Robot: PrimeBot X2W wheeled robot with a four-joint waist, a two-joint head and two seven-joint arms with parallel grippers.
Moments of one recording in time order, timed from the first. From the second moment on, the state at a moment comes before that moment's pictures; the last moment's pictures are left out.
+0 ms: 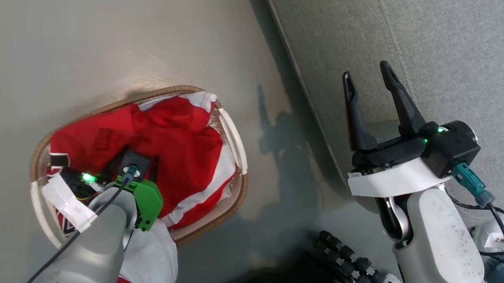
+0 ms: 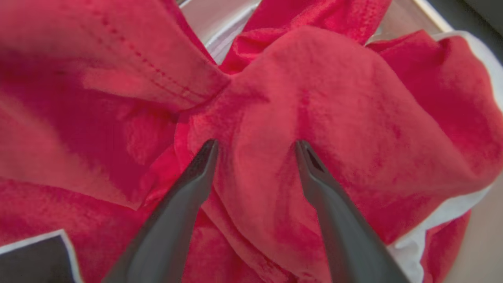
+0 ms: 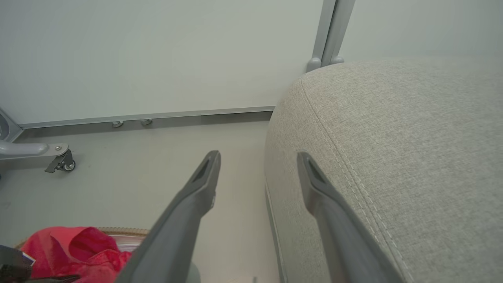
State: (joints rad) left arm -0.69 0.12 -0.42 1.17 -0.01 -0.04 -0.26; right arm -0.38 0.00 0.15 0.01 0.15 0.13 -0.26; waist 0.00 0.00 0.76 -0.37
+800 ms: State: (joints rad) left arm -0.63 0.09 -0.43 1.12 -0.09 -0.08 -0.26; right arm -0.38 0.00 0.14 0.06 0.13 0.13 -0.26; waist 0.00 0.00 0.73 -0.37
